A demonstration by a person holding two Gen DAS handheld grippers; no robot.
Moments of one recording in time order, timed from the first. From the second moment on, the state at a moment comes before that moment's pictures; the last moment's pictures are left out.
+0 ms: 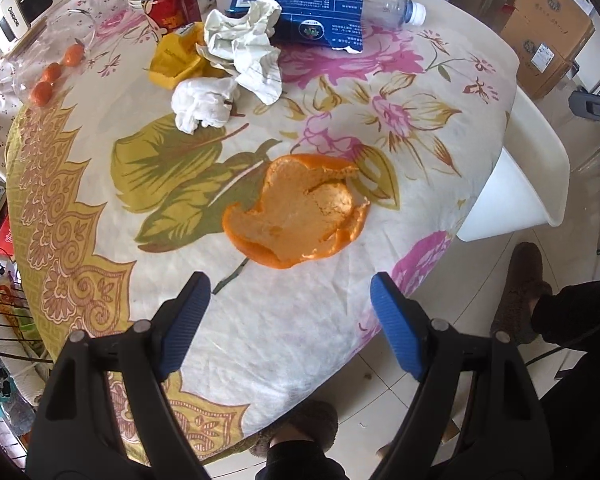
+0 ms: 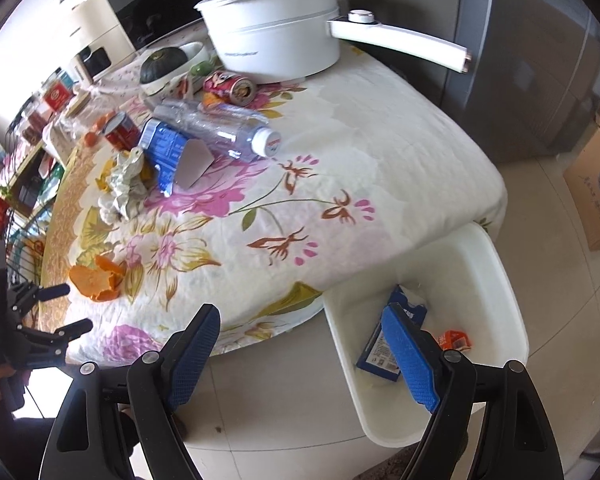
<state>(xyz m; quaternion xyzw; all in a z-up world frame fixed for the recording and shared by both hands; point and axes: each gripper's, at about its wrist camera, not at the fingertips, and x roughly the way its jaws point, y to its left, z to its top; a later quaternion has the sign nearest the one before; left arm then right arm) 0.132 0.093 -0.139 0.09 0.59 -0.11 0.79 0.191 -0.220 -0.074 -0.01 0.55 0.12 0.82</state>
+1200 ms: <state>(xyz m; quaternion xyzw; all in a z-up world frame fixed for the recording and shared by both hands) 0.138 0.144 -0.105 -0.02 0.52 -0.04 0.85 0.219 -0.102 -0.094 0.00 0.55 0.16 0.82</state>
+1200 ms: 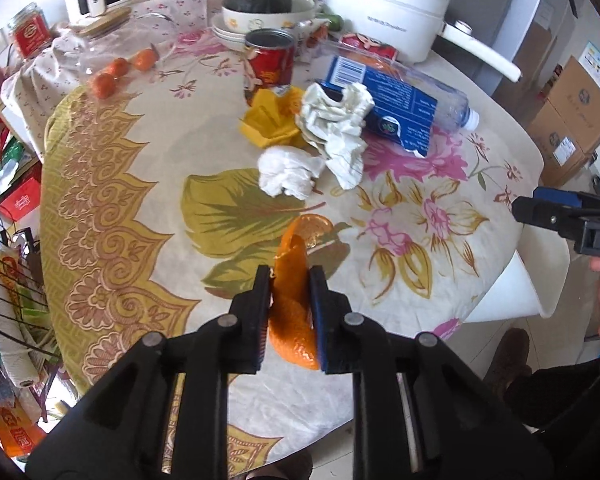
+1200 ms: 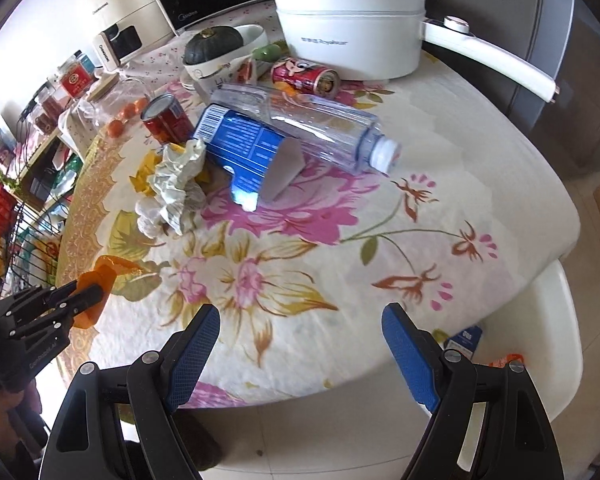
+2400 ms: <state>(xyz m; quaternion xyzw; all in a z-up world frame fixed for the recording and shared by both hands) 0.112 0.224 -0.088 -0.09 0.48 0.02 0.87 0.252 0.016 -0.115 -0.04 0.44 0.21 0.87</state>
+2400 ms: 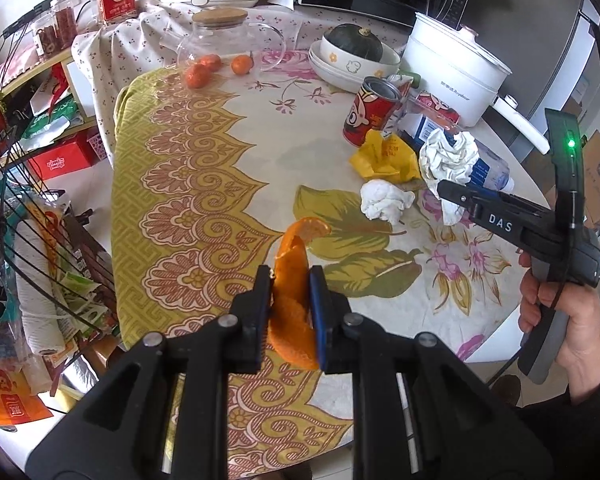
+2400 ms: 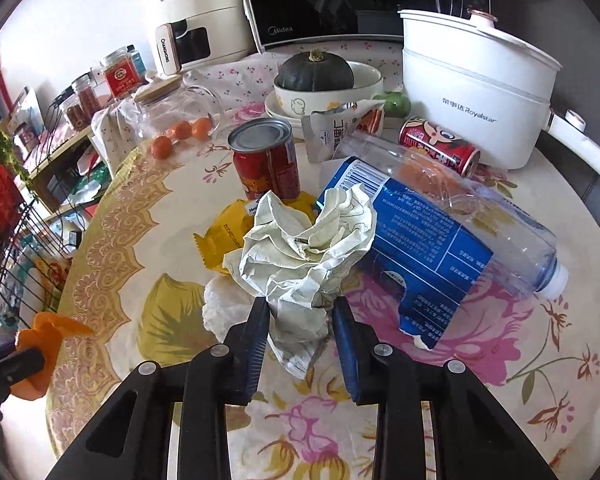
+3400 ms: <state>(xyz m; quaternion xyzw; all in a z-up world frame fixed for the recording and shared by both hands) 0.161 0.053 -0.069 -0.06 0.46 -0.12 0.88 0.210 -0.193 -0.051 -0.03 0.47 0.10 0.88</state>
